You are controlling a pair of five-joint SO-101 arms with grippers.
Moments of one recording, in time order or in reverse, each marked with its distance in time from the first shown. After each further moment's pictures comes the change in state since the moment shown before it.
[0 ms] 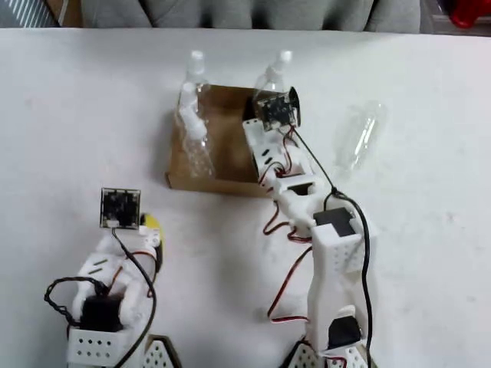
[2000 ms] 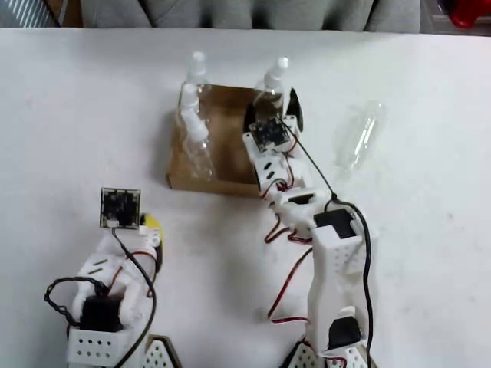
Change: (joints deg) left arm 0.0 0.0 0.0 0.0 0.0; right arm -0.2 -0.2 8.7 -13.0 9.3
